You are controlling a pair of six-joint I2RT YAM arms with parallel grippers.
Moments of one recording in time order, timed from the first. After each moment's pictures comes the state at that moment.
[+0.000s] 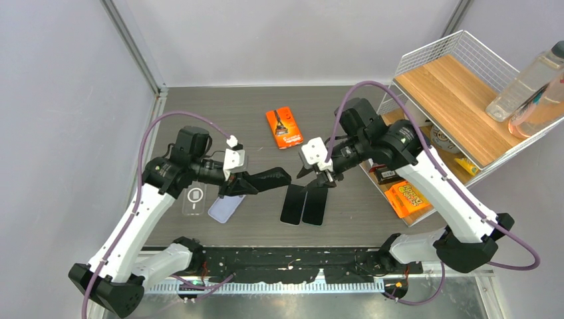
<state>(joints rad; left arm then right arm) -0.43 0.99 1.13 -0.94 1.03 0.70 0.77 1.31 1.67 -1.20 -0.85 -0.98</state>
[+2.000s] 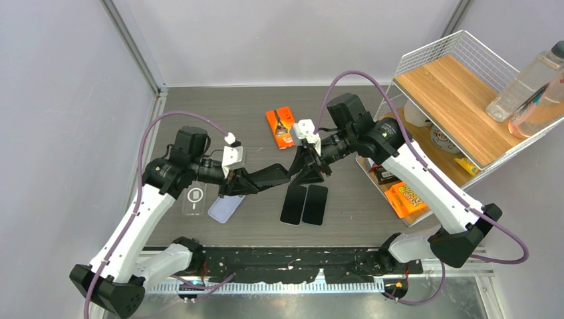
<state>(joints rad) -0.42 0.99 1.10 -0.87 1.06 0.60 0.70 1.36 1.57 -0.96 -1.02 -0.67</state>
